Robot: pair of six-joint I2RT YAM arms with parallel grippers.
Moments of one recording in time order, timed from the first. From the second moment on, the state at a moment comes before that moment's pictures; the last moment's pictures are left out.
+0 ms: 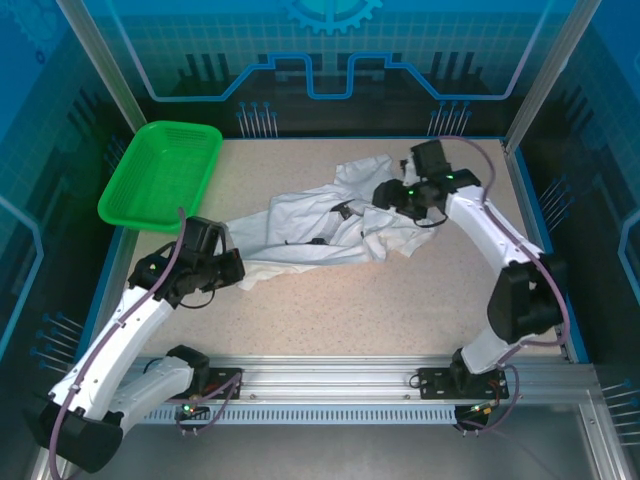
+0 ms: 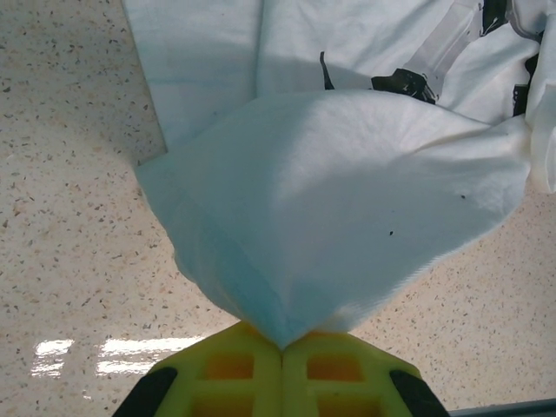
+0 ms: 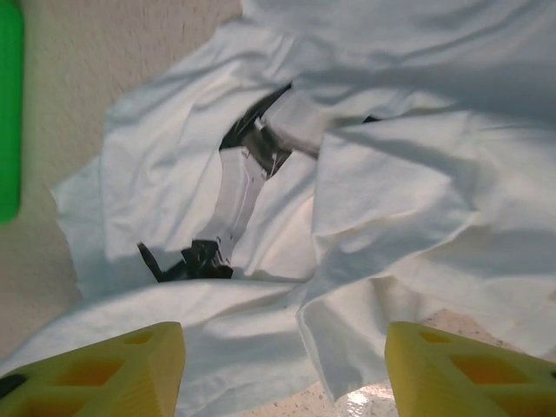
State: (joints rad) left arm -0.33 0.91 0.91 -0.99 0.08 -0.63; right arm 0.23 1.60 1.37 -0.76 -0.30 0.51
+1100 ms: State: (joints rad) left arm -0.33 0.94 0.86 -0.87 0.17 -0.58; right arm 0.17 1.94 1.45 -0.75 -0.23 0.51
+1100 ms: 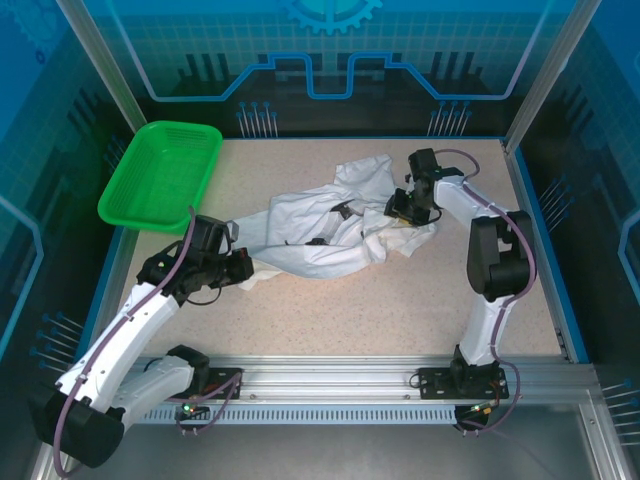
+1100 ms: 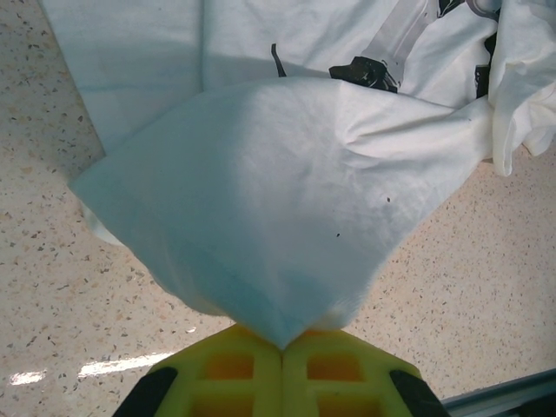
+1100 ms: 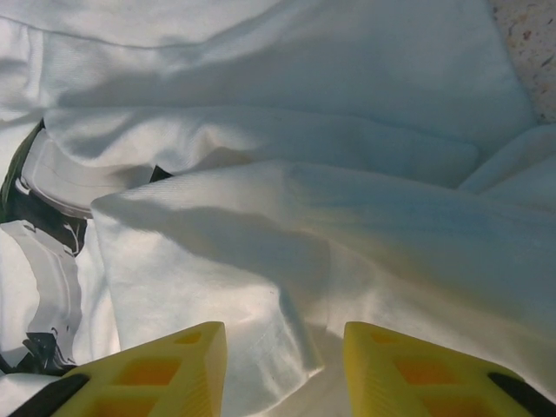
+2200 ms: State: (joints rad) left arm -0.33 0.89 0.85 -0.90 0.13 -0.64; right arm -0.08 1.26 1.06 -0.72 -0.39 0.48
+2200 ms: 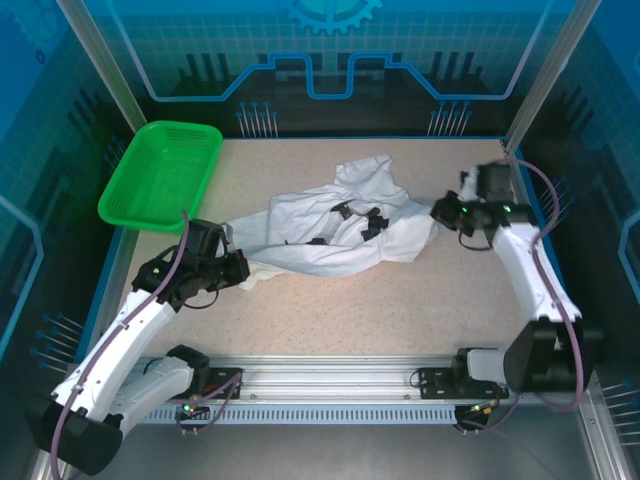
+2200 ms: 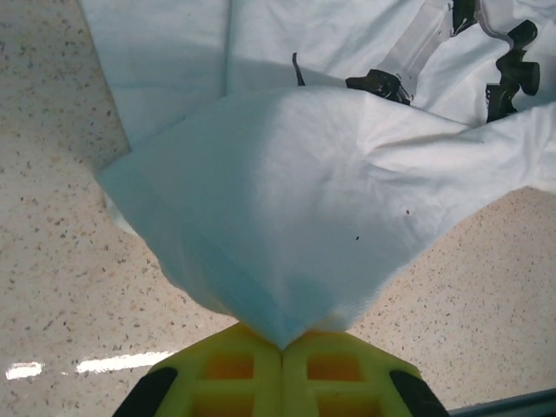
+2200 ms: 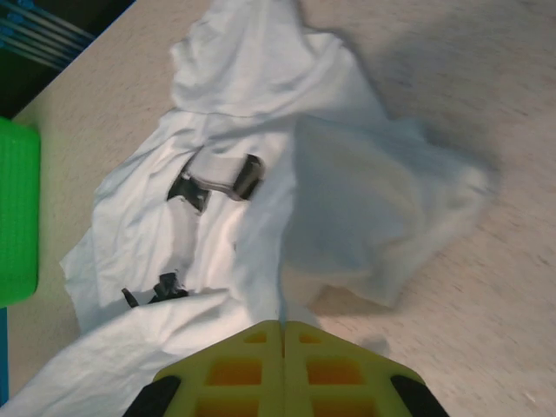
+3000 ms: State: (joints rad) left arm -0.28 1.51 1.08 -0.72 0.38 -0.98; right arm -0.30 1.24 0.86 -0.63 -0.47 0.76
